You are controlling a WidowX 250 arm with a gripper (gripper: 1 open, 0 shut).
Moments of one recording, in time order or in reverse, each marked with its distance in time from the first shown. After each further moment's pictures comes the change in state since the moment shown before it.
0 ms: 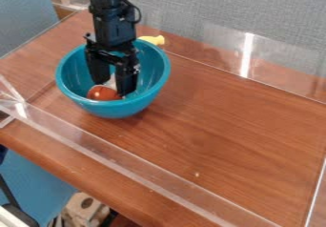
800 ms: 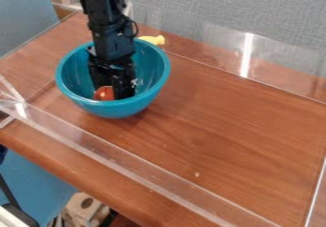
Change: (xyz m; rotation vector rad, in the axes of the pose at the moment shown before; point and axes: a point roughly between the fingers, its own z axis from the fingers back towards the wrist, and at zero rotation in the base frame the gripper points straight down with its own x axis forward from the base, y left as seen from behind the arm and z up) arm 0.002 0.000 -0.019 -0.008 -0.043 -0.056
